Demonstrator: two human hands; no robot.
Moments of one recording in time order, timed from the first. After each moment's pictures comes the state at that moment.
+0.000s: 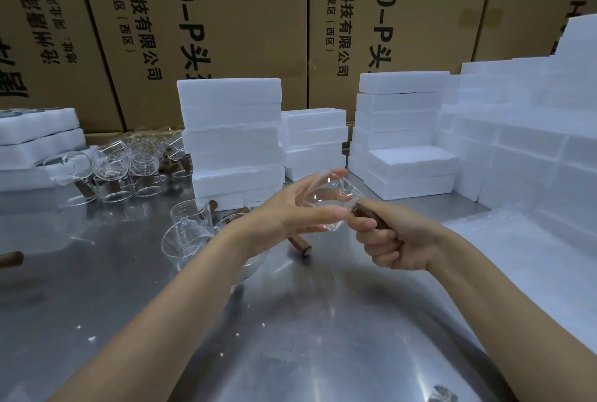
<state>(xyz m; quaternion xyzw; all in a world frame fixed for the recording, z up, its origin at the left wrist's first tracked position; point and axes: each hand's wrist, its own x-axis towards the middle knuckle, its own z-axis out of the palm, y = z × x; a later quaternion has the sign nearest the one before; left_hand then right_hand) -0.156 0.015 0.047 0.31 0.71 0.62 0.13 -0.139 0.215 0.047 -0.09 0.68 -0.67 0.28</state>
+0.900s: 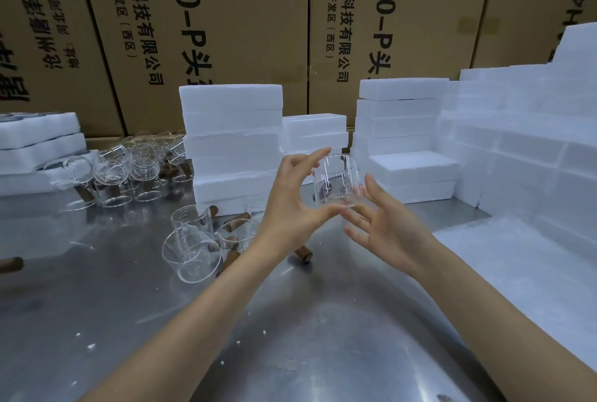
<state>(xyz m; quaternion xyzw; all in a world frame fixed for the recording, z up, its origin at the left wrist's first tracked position) -0.146 0.036 0.047 0.27 0.79 0.48 -0.28 -0.144 0.199 0.037 -0.07 0.54 -0.83 0.10</state>
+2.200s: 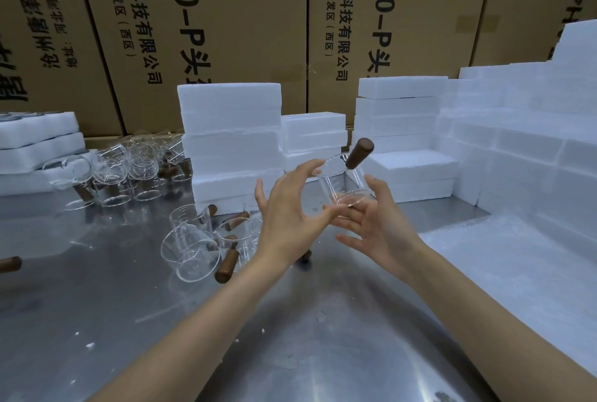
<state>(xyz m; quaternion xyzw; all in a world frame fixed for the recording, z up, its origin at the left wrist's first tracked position) -0.147 0.042 0.031 0.19 0.83 0.38 -0.37 -0.142 0.190 0.034 -0.05 0.61 -0.79 0.08</state>
